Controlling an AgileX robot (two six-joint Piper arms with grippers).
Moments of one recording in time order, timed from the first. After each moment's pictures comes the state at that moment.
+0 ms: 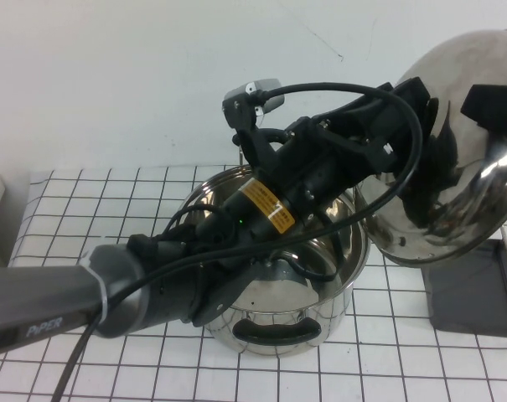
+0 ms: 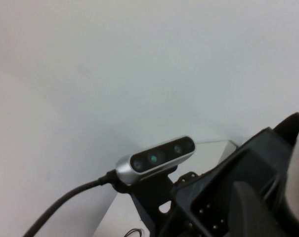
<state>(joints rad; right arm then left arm) -0.01 1.17 -0.79 1.74 0.95 -1.06 -0.81 1.80 -1.05 0.25 -1.09 -0.99</state>
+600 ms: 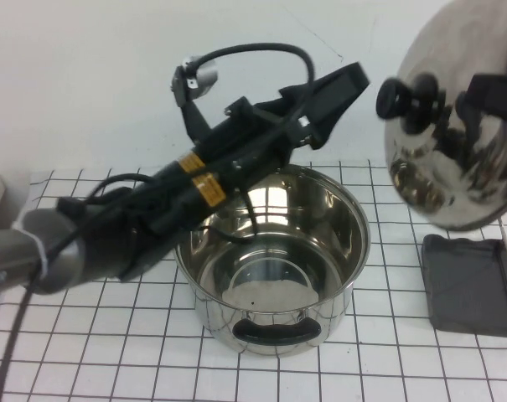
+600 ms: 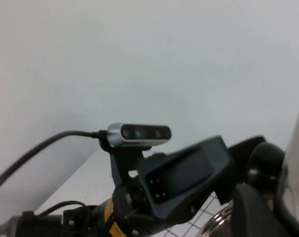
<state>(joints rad) 0.00 1.18 -0.85 1.69 0.91 -1.23 -0.58 1.80 -1.06 0.54 -1.11 -1.28</state>
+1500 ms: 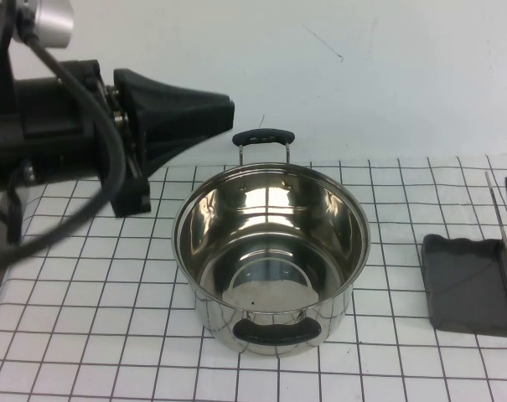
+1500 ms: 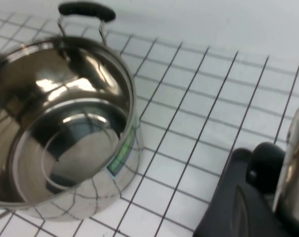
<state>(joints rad) 0.00 1.11 -0.93 0.65 0.71 -0.66 -0.23 1.25 -1.06 1.63 -1.05 -1.61</state>
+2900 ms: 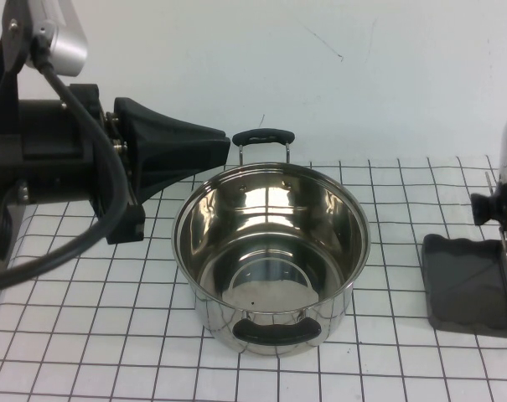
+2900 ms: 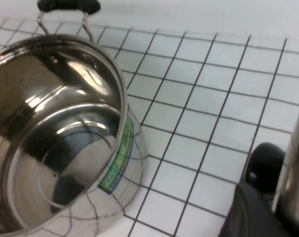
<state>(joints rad) 0.00 1.27 -0.85 0.91 0.57 -0.87 -0.23 1.22 -1.06 1.78 -1.06 -1.70</state>
